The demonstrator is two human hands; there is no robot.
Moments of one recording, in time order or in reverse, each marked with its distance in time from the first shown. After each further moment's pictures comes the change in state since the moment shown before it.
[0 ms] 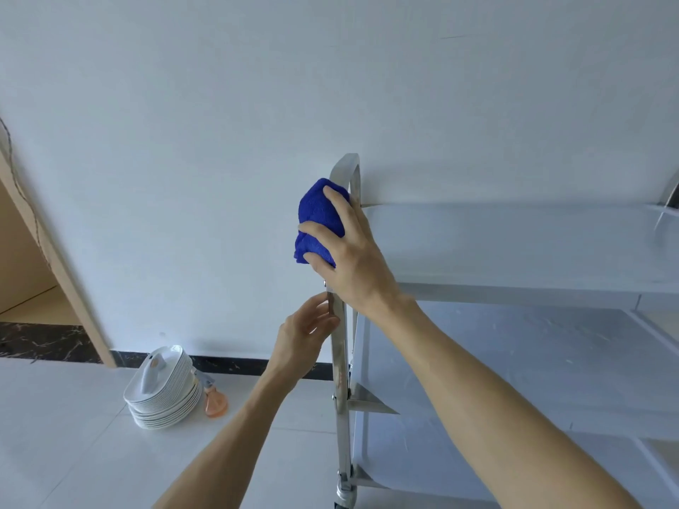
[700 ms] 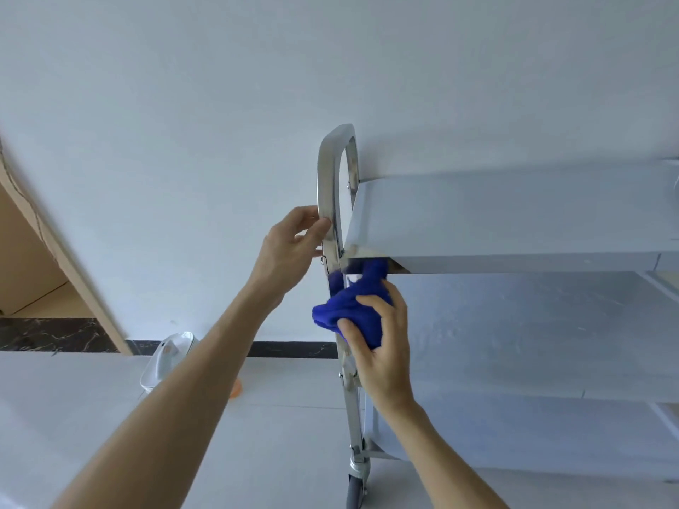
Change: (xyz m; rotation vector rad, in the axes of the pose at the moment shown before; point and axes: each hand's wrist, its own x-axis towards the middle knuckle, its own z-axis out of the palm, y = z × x) left_hand 0.039 0.082 -0.027 0.026 0.054 0.124; right_hand -0.150 -0.011 0.050 0.580 0.444 0.392
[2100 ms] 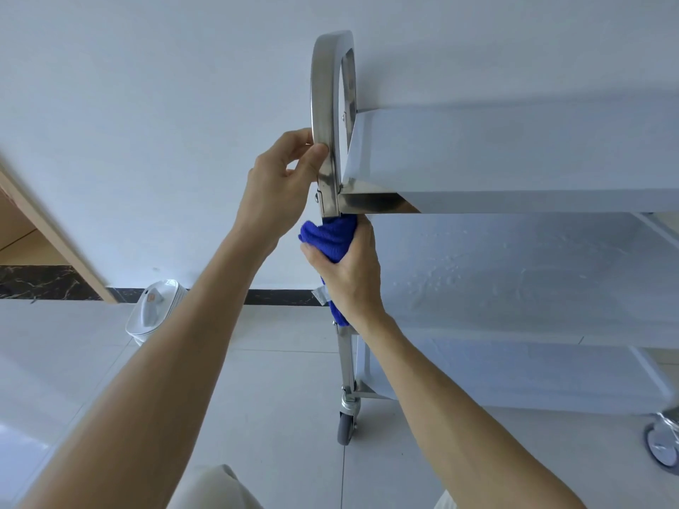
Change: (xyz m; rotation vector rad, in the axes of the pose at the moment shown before) left_hand -0.002 -0.008 0.005 0.019 0.034 0.052; right_hand 0.028 0.029 0.048 -0.149 -0.045 0.277
